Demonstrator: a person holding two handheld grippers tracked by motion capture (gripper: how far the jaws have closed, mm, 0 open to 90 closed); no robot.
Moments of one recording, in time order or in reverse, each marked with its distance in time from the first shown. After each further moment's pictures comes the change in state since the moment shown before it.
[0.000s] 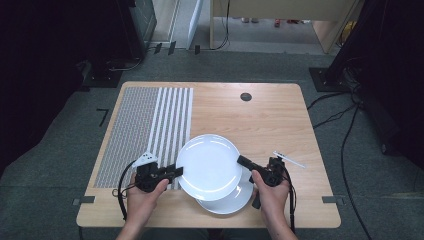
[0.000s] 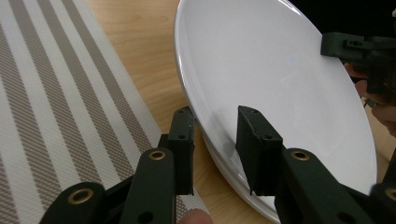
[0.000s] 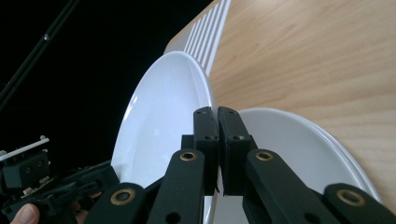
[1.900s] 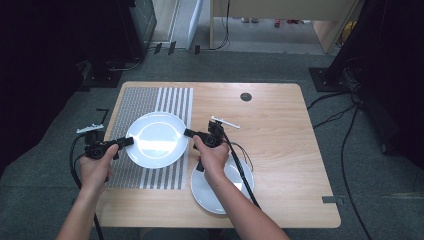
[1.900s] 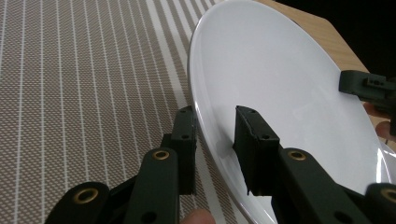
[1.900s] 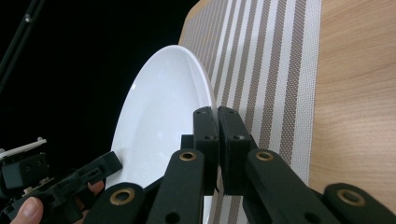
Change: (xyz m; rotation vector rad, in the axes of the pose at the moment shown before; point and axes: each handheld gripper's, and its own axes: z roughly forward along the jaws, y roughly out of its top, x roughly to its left) left arm 0.149 0.051 -0.060 -0.040 0.182 -0.190; right arm 0.068 0.015 0.186 0.147 0.008 0.088
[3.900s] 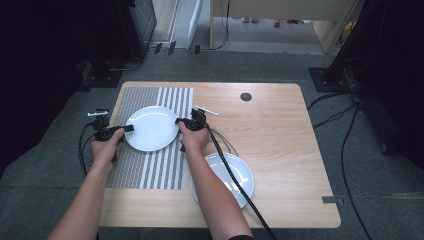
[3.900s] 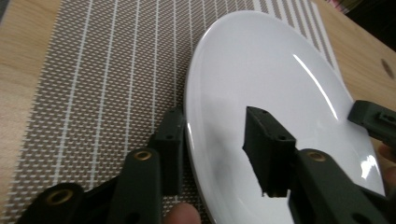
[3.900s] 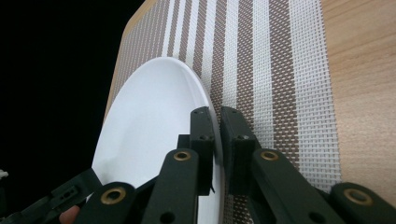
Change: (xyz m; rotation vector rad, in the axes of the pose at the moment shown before) left arm 0.070 0.024 0.072 0.020 0.108 -0.211; right arm -0.027 0.028 0.111 -0.026 -0.165 0.033
